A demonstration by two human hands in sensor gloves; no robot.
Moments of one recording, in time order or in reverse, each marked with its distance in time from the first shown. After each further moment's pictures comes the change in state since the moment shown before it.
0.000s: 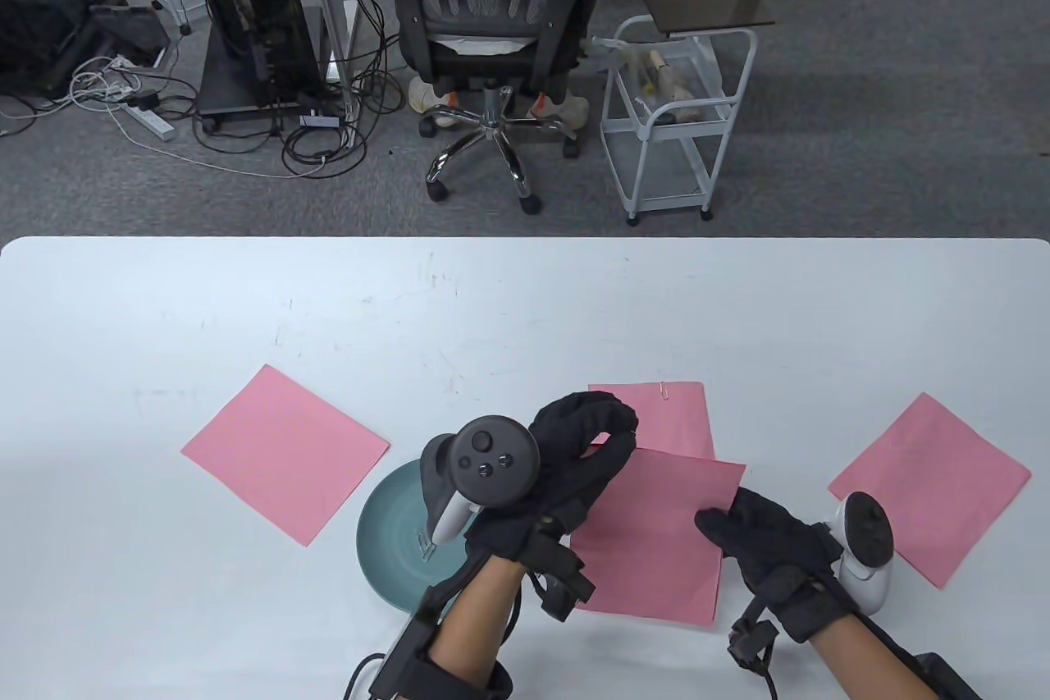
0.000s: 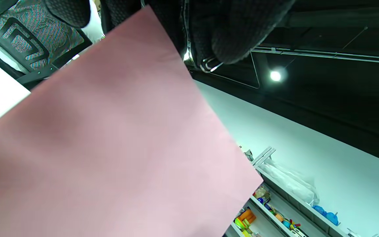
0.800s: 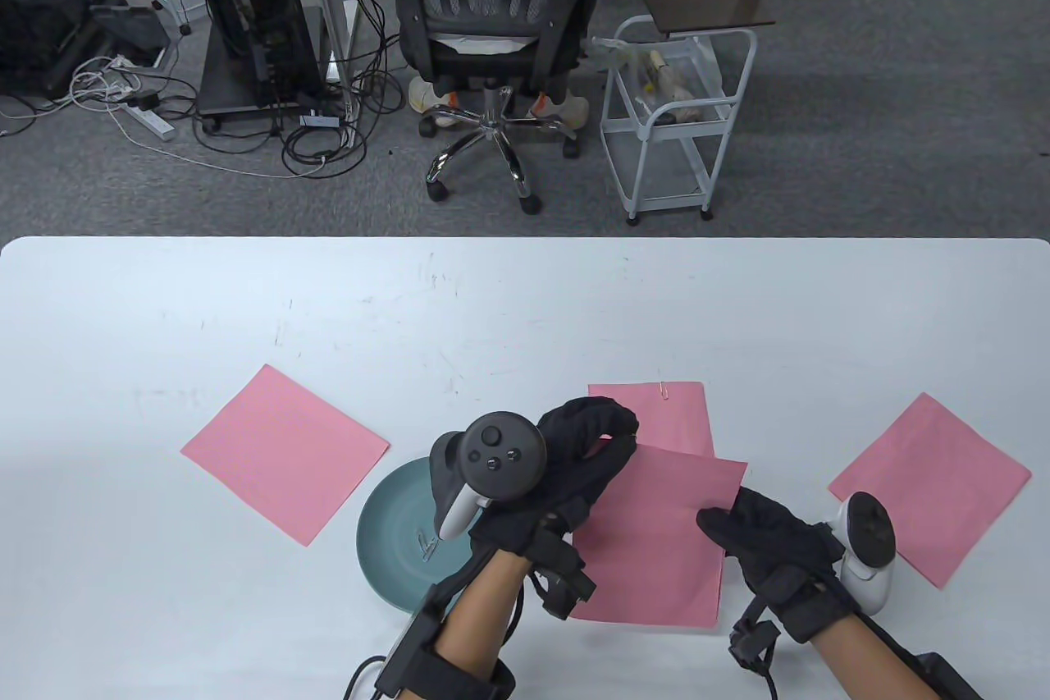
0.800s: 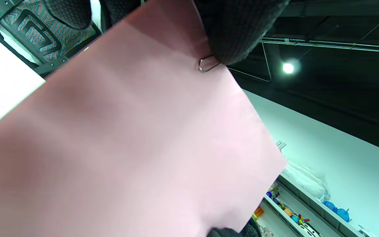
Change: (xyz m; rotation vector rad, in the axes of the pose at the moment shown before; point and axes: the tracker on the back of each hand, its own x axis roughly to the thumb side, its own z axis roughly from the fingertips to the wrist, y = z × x) left_hand -0.012 -0.008 -0.004 -0.031 0.043 0.002; right_hand 0.003 0.000 0.001 -0.003 -0.007 -0.007
